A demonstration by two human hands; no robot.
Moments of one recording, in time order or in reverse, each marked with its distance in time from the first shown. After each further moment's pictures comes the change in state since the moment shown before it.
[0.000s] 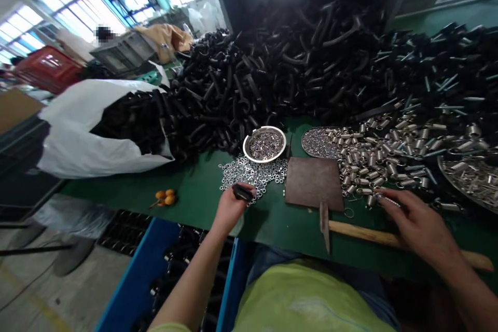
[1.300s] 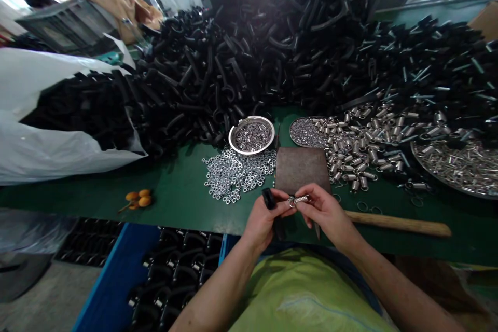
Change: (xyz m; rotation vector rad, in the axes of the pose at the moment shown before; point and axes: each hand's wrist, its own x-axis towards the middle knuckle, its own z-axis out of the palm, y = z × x) left_hand -0.046 0.029 0.088 -0.840 -0.287 -0.433; right_hand -0.024 -0.122 0.073 1.059 -0.451 0.141
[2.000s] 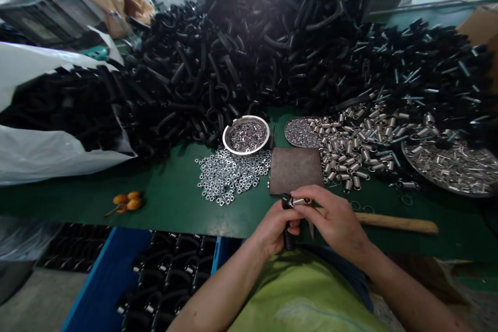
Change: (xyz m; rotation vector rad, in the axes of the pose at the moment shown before) left_hand 0.008 -0.020 0.024 -0.073 -0.226 -0.285; right_hand -0.012 -0.038 -0.004 -0.705 0.085 -0.412
